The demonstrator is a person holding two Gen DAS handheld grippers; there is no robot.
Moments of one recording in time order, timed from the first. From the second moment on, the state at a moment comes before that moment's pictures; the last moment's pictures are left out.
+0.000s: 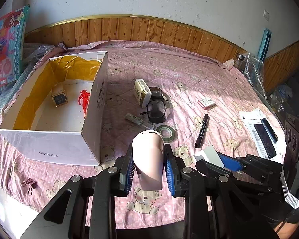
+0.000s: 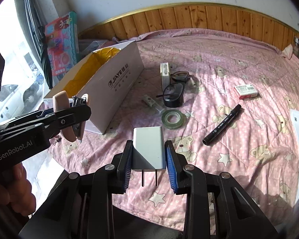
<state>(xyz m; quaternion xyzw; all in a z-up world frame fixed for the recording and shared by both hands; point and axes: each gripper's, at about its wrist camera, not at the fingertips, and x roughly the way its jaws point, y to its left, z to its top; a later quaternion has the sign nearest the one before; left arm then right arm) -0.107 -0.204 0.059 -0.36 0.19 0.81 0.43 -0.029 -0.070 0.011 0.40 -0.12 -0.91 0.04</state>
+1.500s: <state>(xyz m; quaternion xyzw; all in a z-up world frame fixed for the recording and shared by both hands) -0.176 -0.247 0.143 -0.30 0.15 0.87 0.37 -0.101 -0.167 0.106 0.33 -0.03 -0.93 0.14</state>
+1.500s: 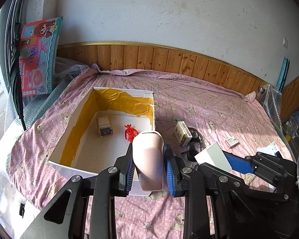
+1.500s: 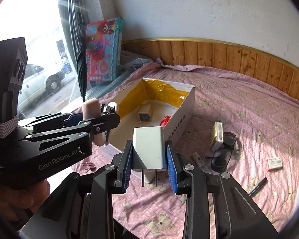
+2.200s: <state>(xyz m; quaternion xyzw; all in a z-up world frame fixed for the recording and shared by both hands) -0.255 -0.254 0.143 -0.32 0.19 0.87 0.31 -0.180 -0.203 0.092 0.36 -0.04 -0.91 0.20</state>
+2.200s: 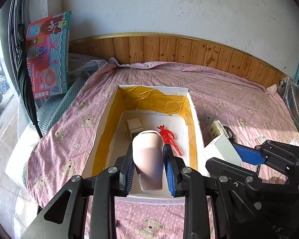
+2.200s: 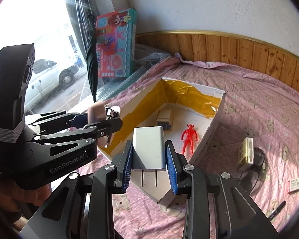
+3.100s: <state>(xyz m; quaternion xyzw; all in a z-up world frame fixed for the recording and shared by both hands) -0.340 -0.213 0.049 -0.48 0.34 0.74 0.31 -0.275 -0.233 0.009 0.53 0.00 -0.81 0.27</state>
